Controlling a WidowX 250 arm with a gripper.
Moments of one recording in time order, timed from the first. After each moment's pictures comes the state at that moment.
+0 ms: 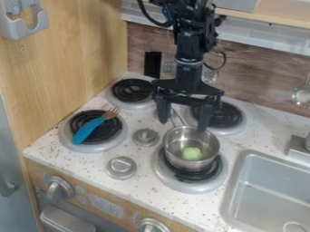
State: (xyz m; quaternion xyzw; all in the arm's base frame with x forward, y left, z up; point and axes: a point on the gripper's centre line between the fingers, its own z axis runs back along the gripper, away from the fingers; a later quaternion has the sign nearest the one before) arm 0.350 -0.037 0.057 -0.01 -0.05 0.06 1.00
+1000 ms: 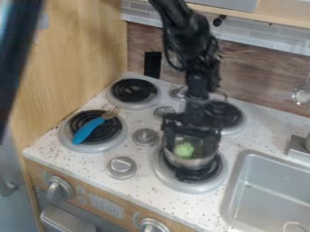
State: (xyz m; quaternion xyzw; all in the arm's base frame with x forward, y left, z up) arm 0.381 -0.059 -0.027 0.01 0.01 0.08 1.00
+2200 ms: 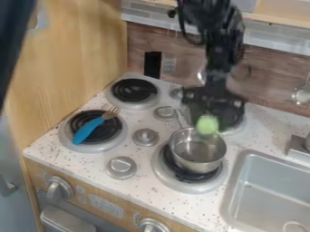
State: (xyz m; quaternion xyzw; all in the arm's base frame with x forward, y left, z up) arm 0.410 -0.062 0.037 -0.01 -0.07 0.07 1.00
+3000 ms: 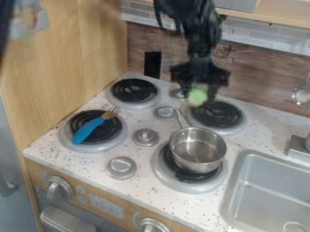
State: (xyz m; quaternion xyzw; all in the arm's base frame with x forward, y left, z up) arm 0.467 -0.021 0.032 -0.01 -0.23 0.09 0.97
